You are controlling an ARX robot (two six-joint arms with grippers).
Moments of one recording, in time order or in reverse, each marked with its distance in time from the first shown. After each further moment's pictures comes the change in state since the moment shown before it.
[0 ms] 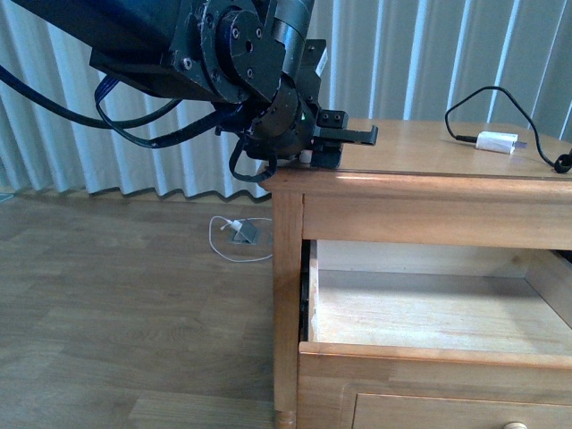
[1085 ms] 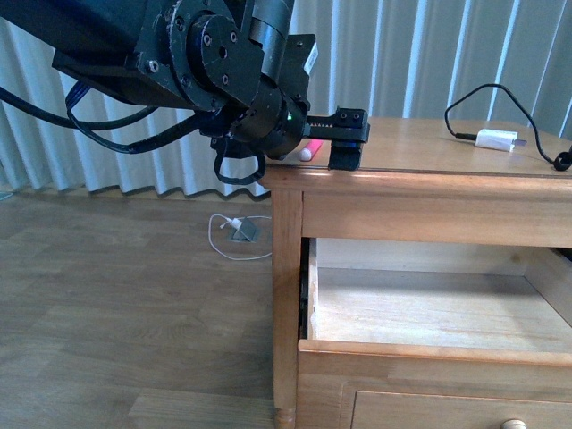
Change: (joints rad) left arm 0.019 -0.057 -0.107 0.092 0.054 -0.003; right arm 0.000 0.000 0.000 0.000 0.000 0.000
